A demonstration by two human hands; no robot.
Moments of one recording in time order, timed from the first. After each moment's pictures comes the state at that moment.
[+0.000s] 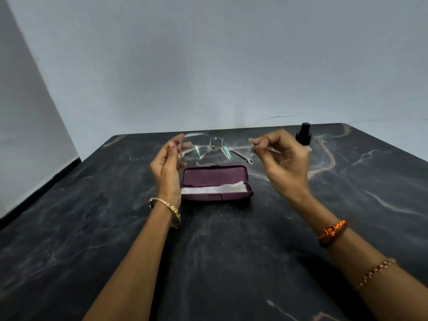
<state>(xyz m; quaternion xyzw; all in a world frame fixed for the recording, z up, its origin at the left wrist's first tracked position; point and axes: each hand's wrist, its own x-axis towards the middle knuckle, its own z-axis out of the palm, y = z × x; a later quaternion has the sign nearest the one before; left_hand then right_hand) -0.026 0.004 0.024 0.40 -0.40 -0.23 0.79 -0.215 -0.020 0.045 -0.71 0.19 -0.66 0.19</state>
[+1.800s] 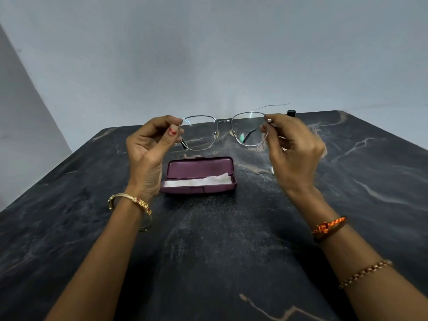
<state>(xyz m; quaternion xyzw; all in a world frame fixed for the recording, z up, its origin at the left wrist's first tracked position) -0.043 0.033 0.058 0.31 -0.56 -0.23 0.73 -0.244 -0.026 0.046 -0.67 0.28 -0.69 -0.10</state>
